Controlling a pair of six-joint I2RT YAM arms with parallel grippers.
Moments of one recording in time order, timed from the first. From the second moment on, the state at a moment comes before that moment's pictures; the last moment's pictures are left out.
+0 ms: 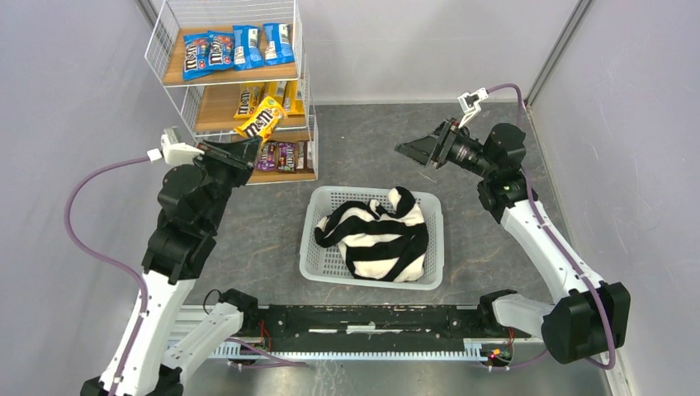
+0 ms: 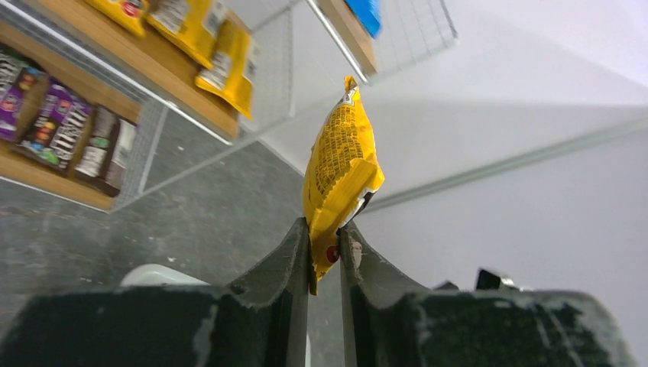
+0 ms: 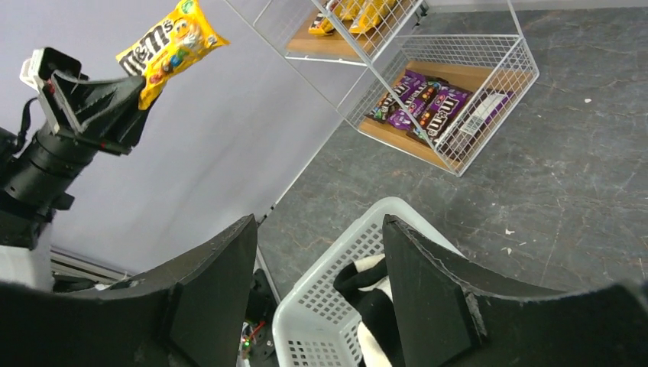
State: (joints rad) left arm -0.37 0.73 1.10 -0.39 -0.24 -1.01; right arm 0.25 1.17 0.96 0.25 -0.74 0.75
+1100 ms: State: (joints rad) left arm 0.31 1.33 1.02 0.11 0.08 -1.43; right arm 0.20 1.21 0.96 0.23 -0.77 0.68
